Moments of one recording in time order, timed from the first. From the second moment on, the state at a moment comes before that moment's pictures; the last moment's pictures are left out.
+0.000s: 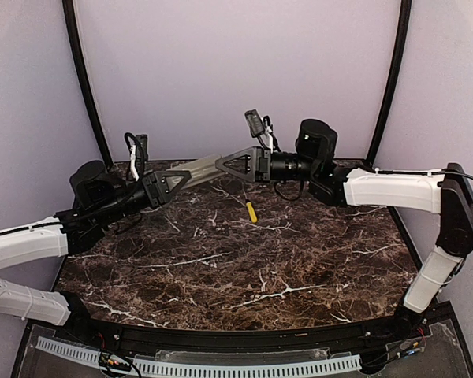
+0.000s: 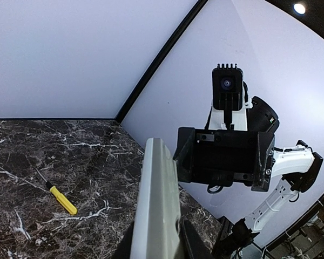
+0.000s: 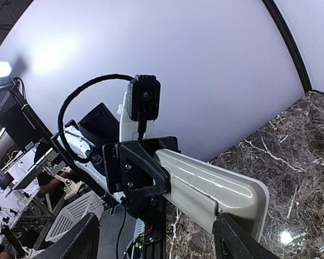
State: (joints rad) left arm -0.70 1.07 0.66 0.45 0.30 -0.63; right arm 0.82 1.69 1.24 0.53 -0.79 0.68
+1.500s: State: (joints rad) left arm -0.71 1.05 0.66 0.36 0.26 -0.48; right arm 0.80 1.72 1.19 0.64 -0.86 0.76
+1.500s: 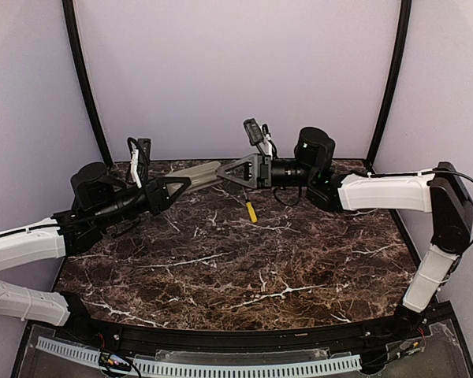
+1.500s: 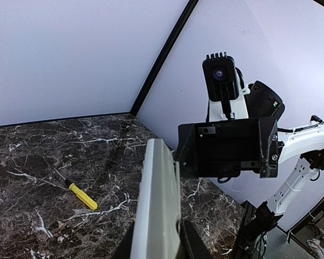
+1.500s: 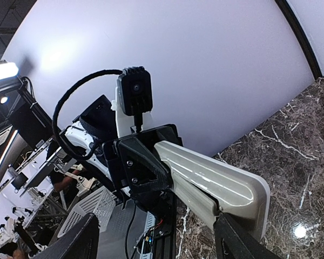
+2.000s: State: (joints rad) left arm -0.71 1.04 0.64 0.36 0.25 -0.48; right arm 0.80 1.74 1.19 0.61 -0.86 0.77
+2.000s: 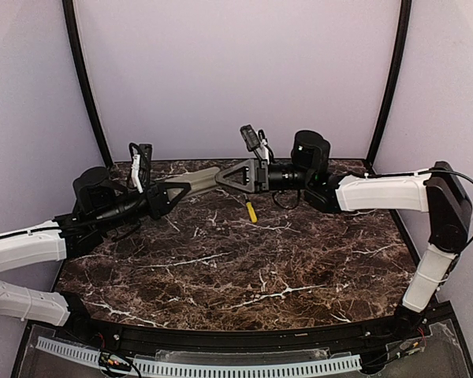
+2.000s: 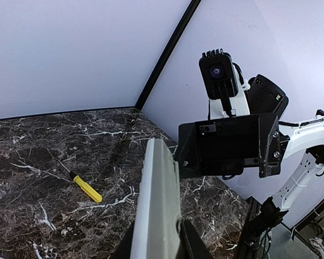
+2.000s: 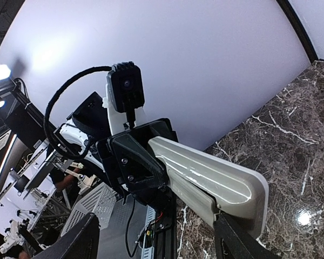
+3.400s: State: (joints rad) left arm -0.74 1.03 0.62 0.28 0.08 -0.37; right arm 0.83 1.77 1.20 0.37 -0.78 0.70
